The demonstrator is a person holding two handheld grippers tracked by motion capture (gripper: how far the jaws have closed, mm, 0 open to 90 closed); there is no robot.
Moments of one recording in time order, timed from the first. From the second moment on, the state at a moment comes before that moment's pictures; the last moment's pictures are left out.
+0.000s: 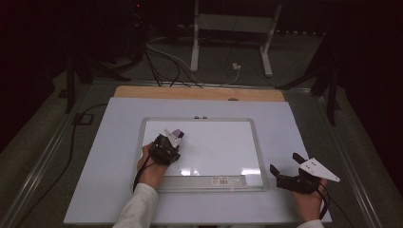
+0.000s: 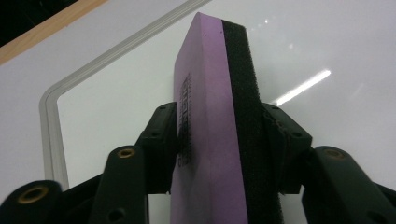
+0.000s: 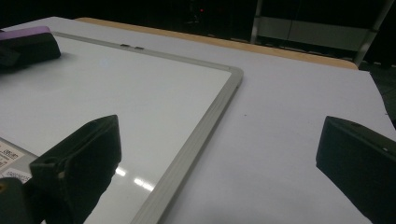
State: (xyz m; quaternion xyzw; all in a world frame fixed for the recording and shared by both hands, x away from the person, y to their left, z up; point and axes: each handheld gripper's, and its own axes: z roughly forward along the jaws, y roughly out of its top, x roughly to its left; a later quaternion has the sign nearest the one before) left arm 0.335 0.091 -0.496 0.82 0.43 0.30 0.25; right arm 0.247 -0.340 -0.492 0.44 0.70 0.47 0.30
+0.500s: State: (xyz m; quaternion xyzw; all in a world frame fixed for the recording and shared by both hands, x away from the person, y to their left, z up) left arm 0.333 0.101 -0.489 0.80 0.45 0.29 0.27; right arm 0.246 -0.341 -0.491 0.45 0.70 0.47 0.30
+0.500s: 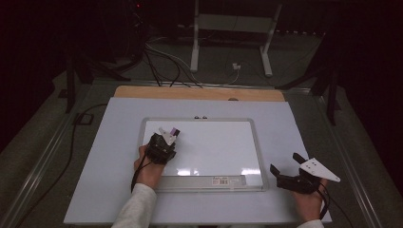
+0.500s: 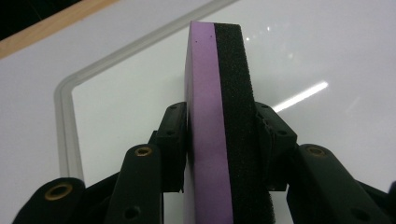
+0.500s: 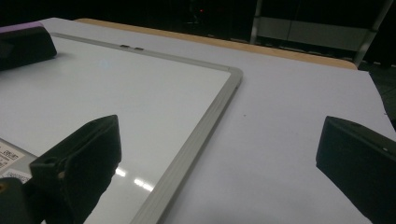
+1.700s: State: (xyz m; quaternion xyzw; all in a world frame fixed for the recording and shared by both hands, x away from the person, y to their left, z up) left arm 0.294 0.140 -0.482 0.75 0.53 0.27 0.29; right arm 0.246 -0.339 -0.491 0.44 0.70 0.47 0.30
